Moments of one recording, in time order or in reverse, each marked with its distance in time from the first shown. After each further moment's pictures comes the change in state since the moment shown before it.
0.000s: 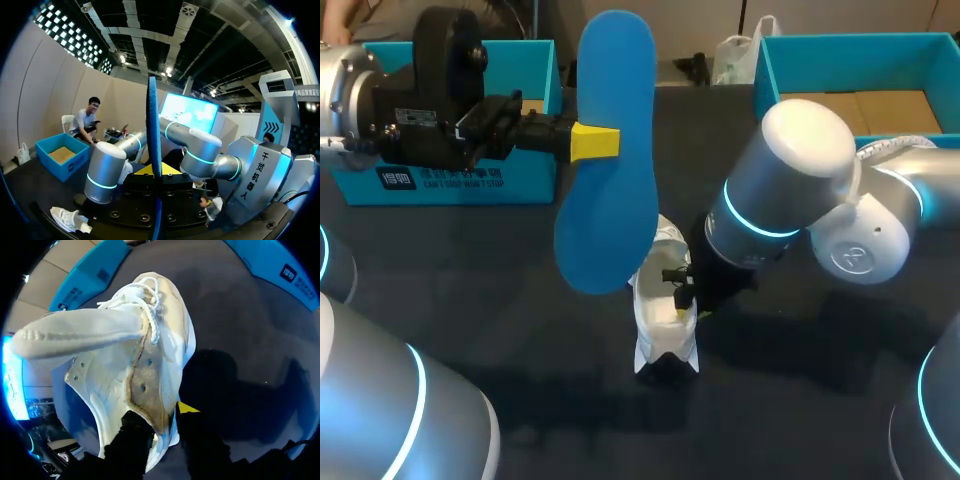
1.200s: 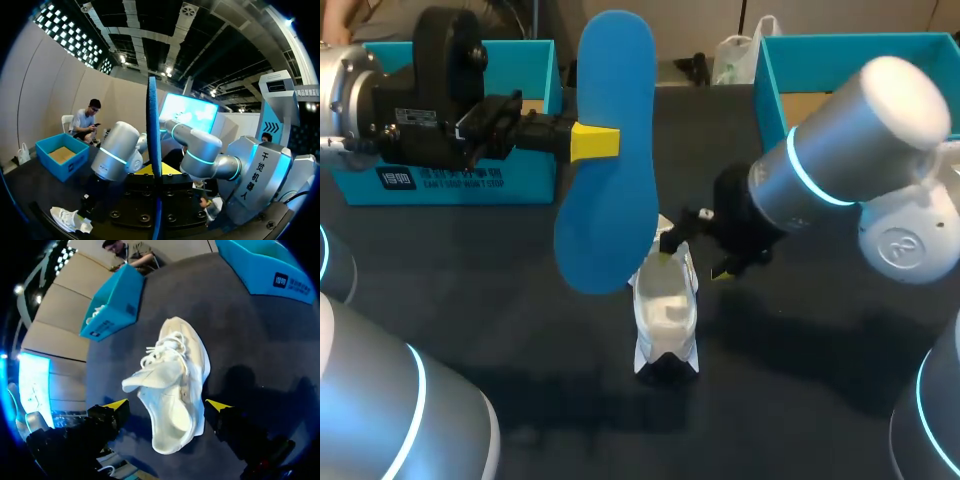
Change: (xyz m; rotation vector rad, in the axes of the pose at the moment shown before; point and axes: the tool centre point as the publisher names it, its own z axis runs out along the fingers) left arm 0.000 0.000 0.000 0.000 0.000 0.000; right arm 0.031 0.031 -0.092 -0.128 0.249 0.089
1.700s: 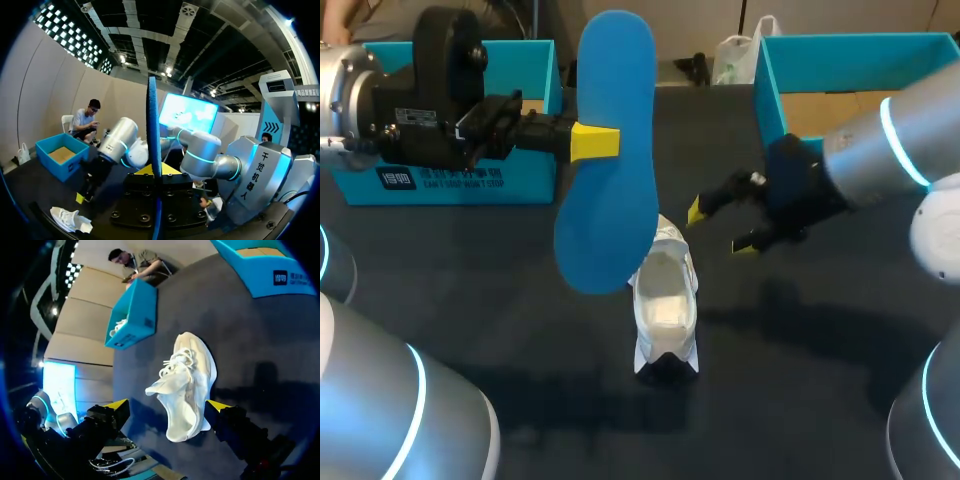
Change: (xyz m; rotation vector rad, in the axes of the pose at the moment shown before) left arm 0.000 0.000 0.000 0.000 0.000 0.000; right arm -0.004 0.023 -0.058 0.018 0.233 0.043
